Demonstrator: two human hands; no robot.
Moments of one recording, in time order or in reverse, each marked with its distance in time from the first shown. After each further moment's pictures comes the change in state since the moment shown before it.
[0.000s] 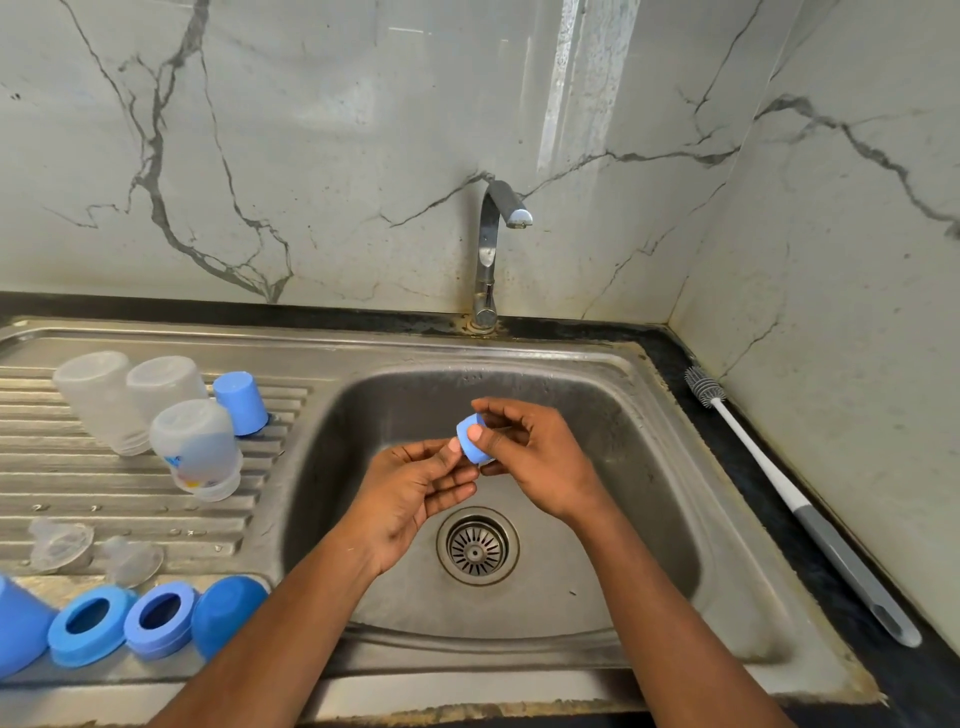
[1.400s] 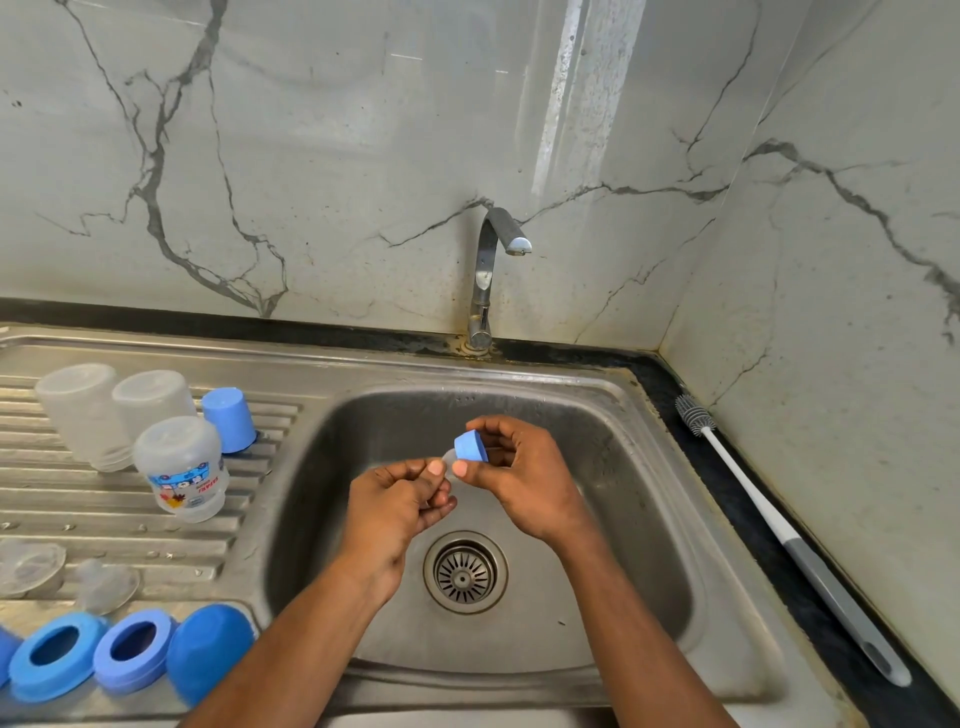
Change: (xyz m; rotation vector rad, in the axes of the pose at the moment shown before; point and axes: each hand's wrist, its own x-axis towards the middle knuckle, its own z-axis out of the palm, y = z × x) left_hand 0.007 -0.009 0.003 0.037 0.233 0.137; right_hand 0.006 -0.005 0.006 -0.134 0.054 -0.001
